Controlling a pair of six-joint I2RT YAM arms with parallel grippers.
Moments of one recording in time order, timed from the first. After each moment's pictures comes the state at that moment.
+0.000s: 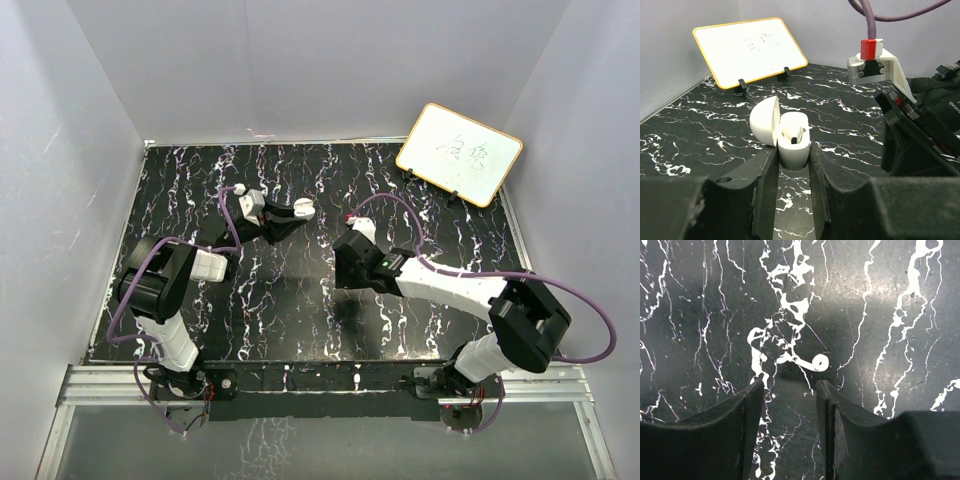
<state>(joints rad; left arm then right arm) -0.31 1.77 0.62 1.49 0.91 -0.27 0.85 1.45 0.89 -0.39 0.27 0.66</state>
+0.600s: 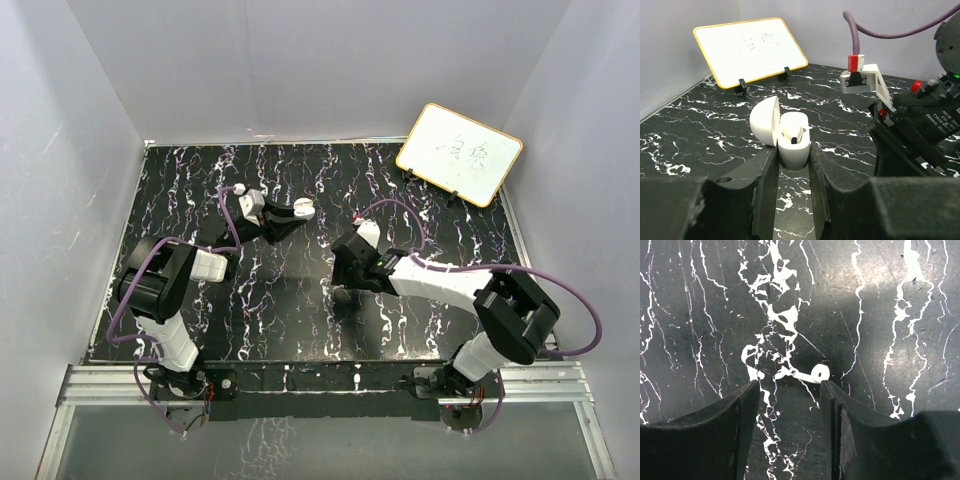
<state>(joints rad) -0.31 1.77 0.62 1.49 0.91 -0.27 0.84 1.51 0.87 -0.33 0.30 0.85</state>
